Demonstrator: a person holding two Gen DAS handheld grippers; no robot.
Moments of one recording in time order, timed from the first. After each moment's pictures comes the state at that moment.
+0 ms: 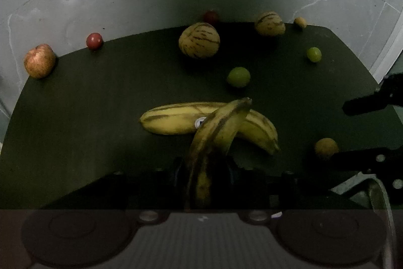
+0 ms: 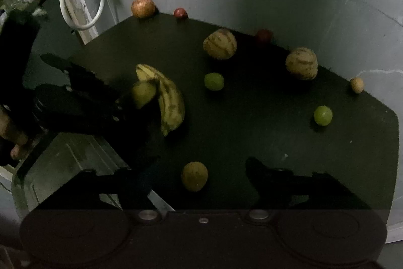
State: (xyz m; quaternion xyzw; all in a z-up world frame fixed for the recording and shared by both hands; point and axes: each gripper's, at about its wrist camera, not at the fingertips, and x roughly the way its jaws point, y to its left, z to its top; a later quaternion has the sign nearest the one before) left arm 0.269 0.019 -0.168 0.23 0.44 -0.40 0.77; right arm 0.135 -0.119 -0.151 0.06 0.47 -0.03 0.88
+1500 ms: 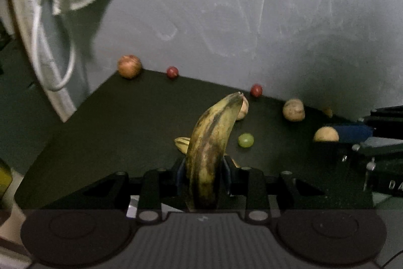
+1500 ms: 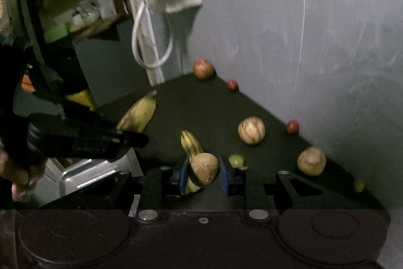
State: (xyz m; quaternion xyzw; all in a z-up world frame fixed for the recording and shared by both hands) left arm 0.180 0.014 -0.057 0.08 0.40 -0.19 0.89; right arm 0.126 -0.165 -0.049 0.00 0.35 0.15 0.93
